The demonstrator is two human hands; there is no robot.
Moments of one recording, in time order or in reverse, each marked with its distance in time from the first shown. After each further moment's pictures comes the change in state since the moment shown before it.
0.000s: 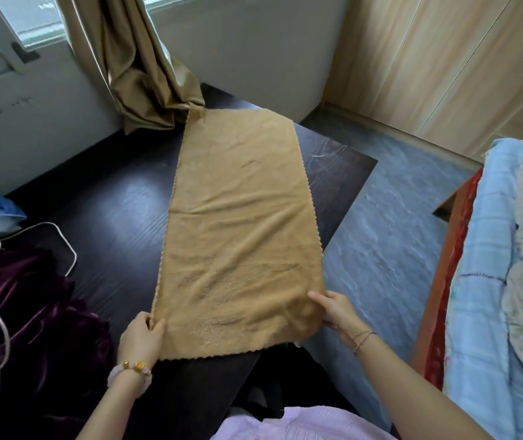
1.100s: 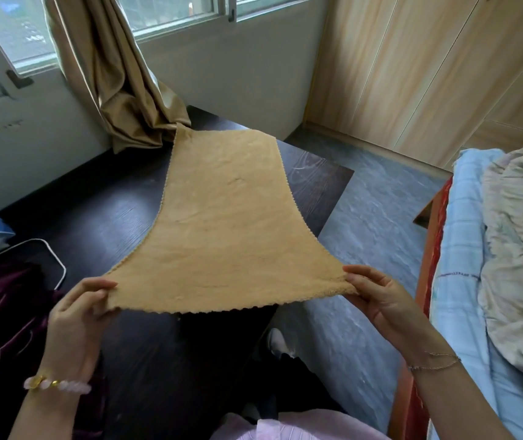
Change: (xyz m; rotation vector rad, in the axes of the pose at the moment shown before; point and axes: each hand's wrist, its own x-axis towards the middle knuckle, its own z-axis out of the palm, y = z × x) left_hand -0.016 0.027 -0.085 -1.094 -0.149 0.337; right_hand -0.117 -0.070 -0.058 0.475 -0.177 -0.319
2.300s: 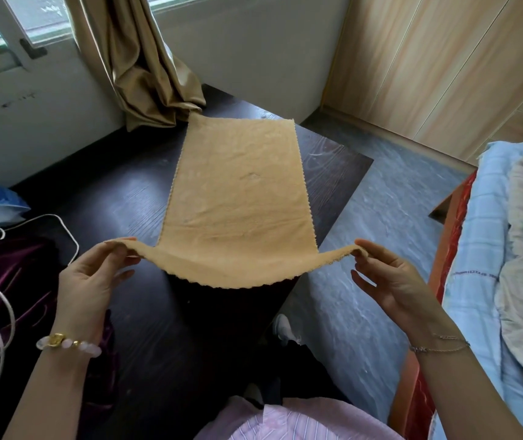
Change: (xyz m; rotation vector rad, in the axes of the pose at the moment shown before) left_hand -0.002 0.019 0.023 0.216 0.102 0.142; right_hand 0.014 -0.010 0.009 -0.084 -0.028 0.004
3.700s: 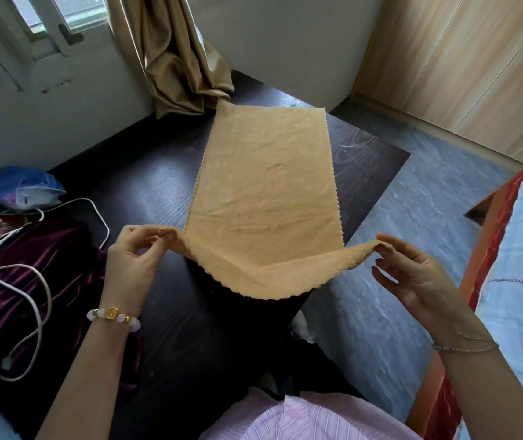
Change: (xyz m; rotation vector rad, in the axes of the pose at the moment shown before) left_hand 0.011 0.004 0.010 0.288 -0.017 0.123; right_hand 0.019 0.003 0.010 -0.030 -0.011 0.043
